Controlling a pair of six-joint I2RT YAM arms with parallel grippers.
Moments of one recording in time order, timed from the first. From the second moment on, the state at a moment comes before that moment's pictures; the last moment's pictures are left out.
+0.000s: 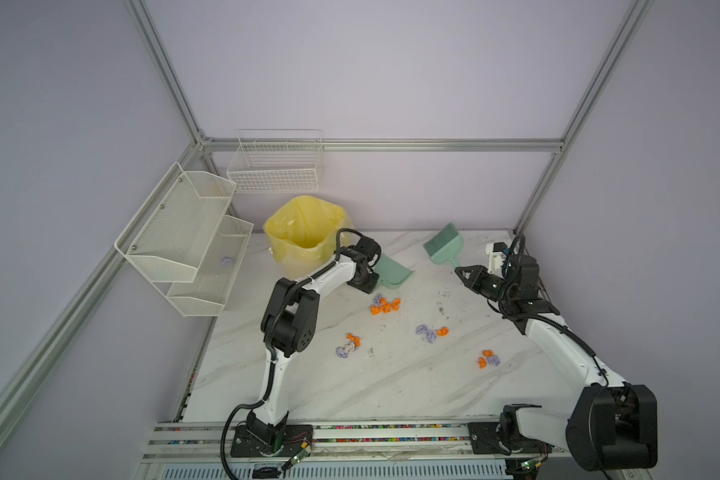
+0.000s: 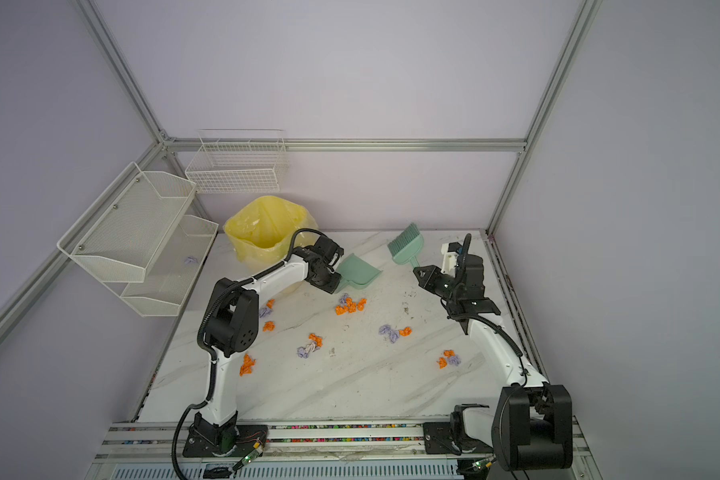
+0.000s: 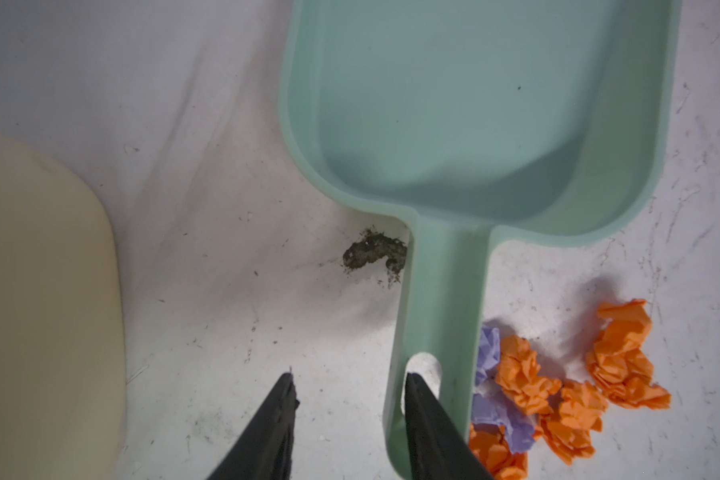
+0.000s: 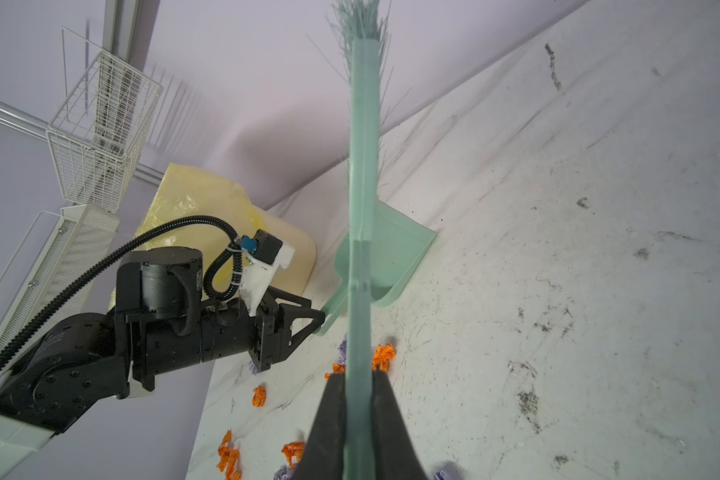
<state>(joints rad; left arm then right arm) -0.49 2.17 1.79 -0.78 -0.06 -0.02 0.05 1.24 0.84 -0.04 -0.54 0.65</state>
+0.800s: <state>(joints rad) -0.52 2.18 1.75 -0.78 -0.06 -0.02 0.05 1.24 0.84 -0.04 -0.55 0.65</state>
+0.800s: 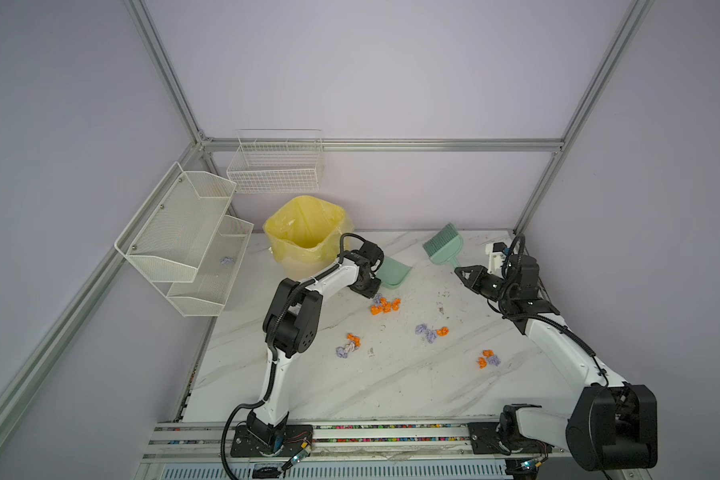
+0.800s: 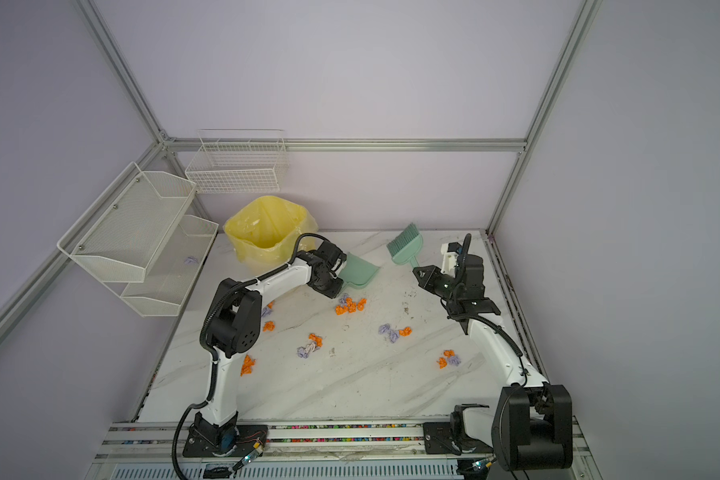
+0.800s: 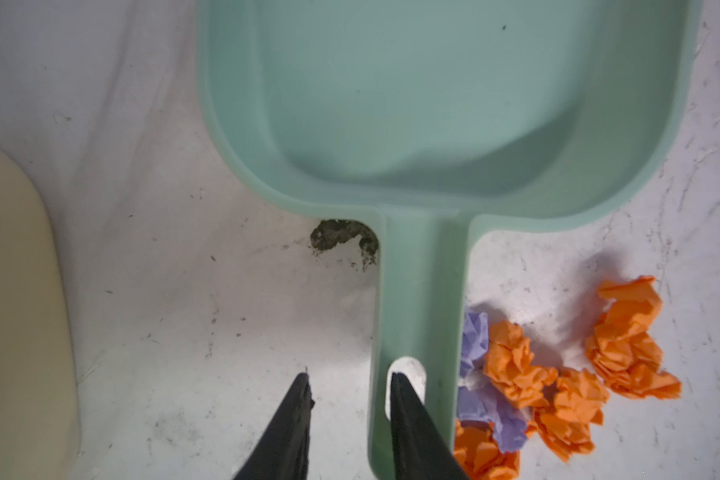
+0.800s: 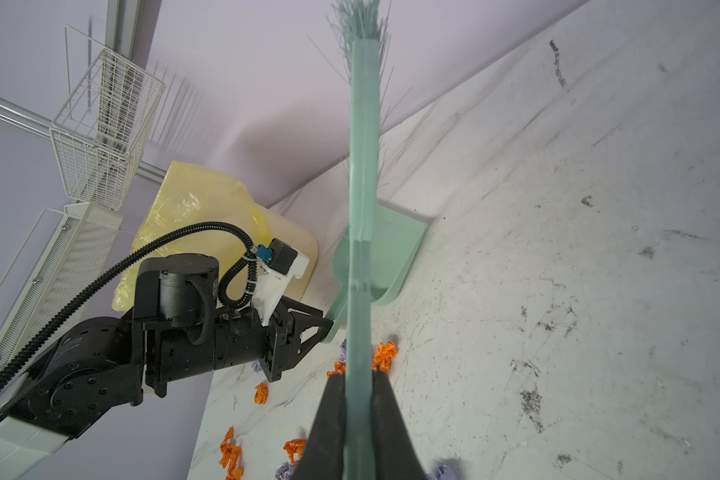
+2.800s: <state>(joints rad) -0.52 1.87 1.78 -0.91 0.18 -0.13 0.05 1.19 1.22 -0.60 -0.16 0.63</state>
